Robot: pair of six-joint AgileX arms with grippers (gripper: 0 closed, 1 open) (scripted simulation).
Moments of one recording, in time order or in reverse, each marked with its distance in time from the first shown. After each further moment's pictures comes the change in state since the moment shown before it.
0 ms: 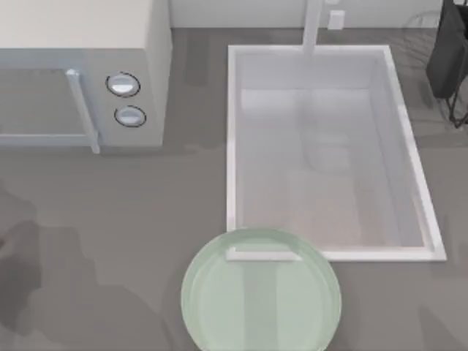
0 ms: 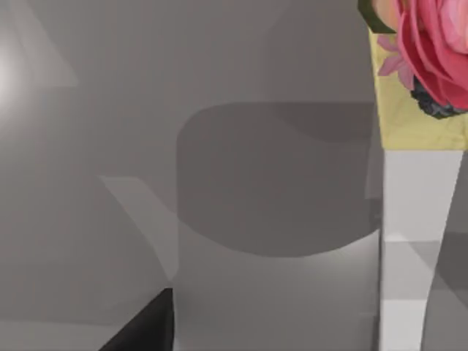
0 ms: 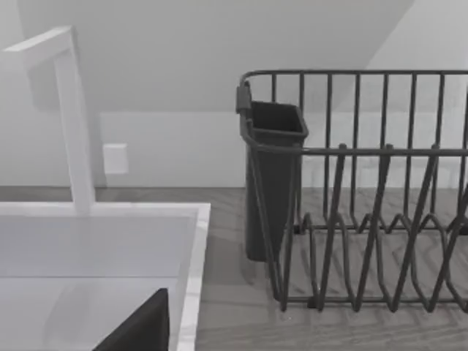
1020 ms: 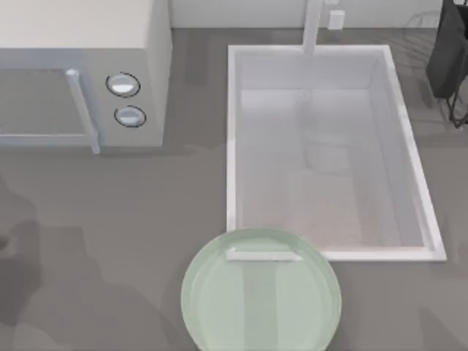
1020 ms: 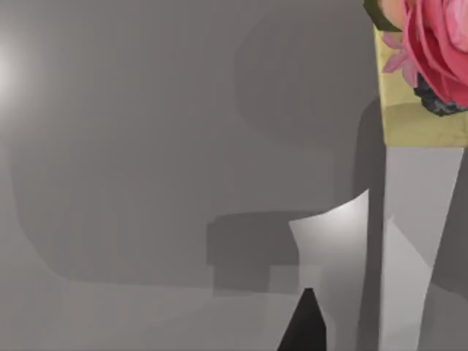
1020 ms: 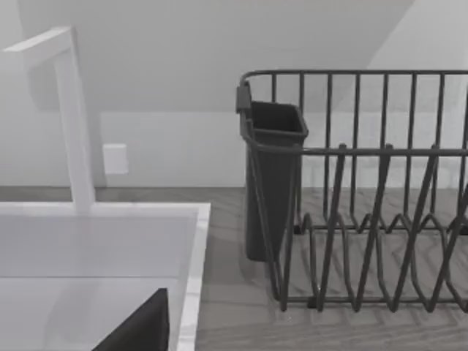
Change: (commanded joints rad) left arm 0.004 -0.075 0.057 -0.110 0.020 -0.014; right arm 0.000 0.000 0.000 0.000 0.000 0.000
